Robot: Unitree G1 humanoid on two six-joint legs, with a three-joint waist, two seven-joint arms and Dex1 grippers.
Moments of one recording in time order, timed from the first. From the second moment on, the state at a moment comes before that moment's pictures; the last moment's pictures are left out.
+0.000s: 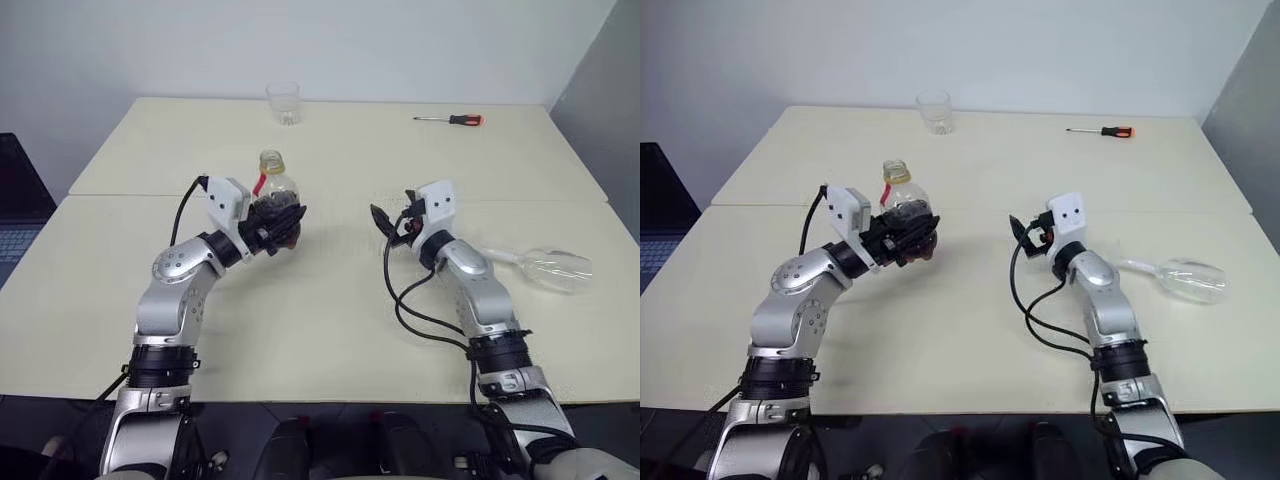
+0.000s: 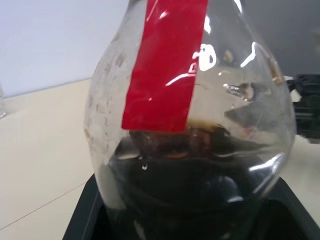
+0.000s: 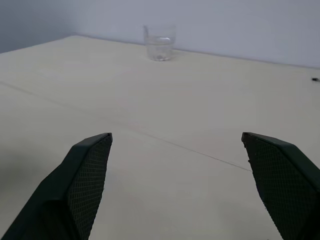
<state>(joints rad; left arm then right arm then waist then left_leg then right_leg) -0.48 0.42 0.12 0.06 -0.37 0.26 -0.72 -0.55 -0.19 0.03 0.14 0.16 0.25 0.41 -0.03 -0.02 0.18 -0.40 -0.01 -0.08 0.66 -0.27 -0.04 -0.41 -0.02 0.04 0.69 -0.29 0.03</state>
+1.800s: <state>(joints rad) -0.62 0.44 0.27 0.76 -0.23 -0.19 -0.51 -0.57 -0.13 0.26 -0.03 0.24 0.30 0.65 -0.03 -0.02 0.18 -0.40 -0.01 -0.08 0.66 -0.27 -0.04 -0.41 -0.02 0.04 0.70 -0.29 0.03</state>
